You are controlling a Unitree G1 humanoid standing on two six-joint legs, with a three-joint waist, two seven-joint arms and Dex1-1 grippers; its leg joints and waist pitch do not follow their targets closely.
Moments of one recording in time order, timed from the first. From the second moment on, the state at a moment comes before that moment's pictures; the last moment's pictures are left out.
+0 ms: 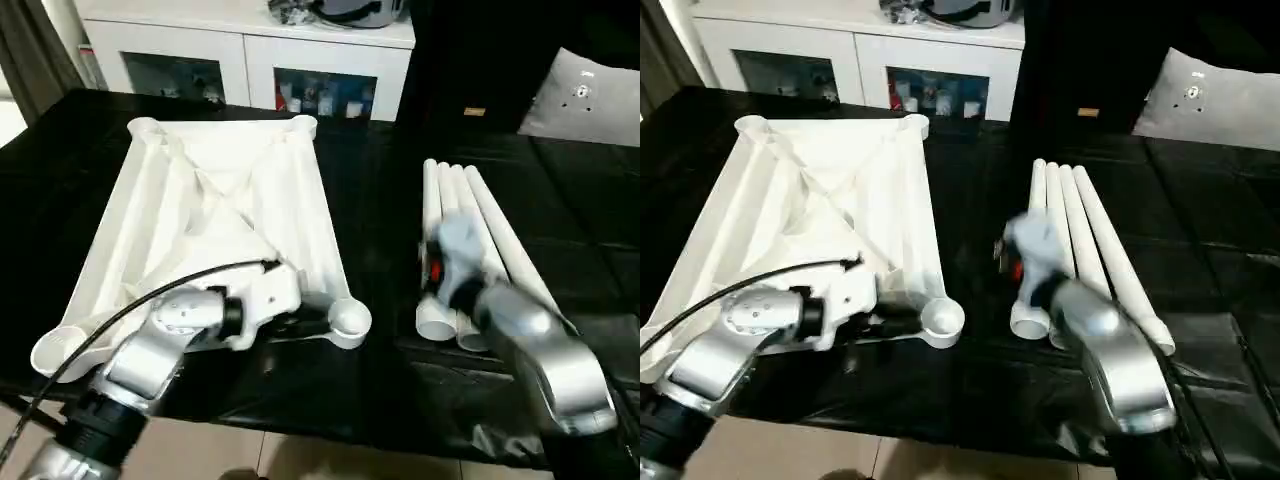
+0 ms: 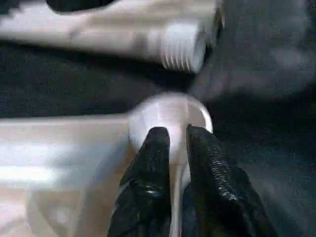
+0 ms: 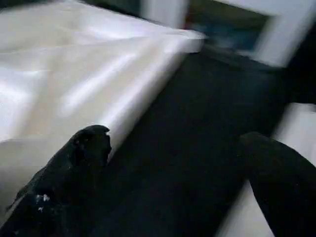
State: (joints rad) left arm -0.31 0.45 -0.30 0.02 -0.09 0.17 -1.03; right arm -0.29 -0.28 0.08 -0.18 0.11 0.60 0.28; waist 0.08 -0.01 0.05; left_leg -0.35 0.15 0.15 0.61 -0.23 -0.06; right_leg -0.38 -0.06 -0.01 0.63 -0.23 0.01
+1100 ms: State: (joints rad) left arm -0.11 0.44 -0.18 -0.39 -0.19 0.50 -0.80; right arm -0.48 -0.13 -0.04 -0.01 0.07 1.16 0.03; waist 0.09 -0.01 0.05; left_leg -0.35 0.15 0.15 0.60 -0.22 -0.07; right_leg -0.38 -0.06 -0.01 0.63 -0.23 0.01
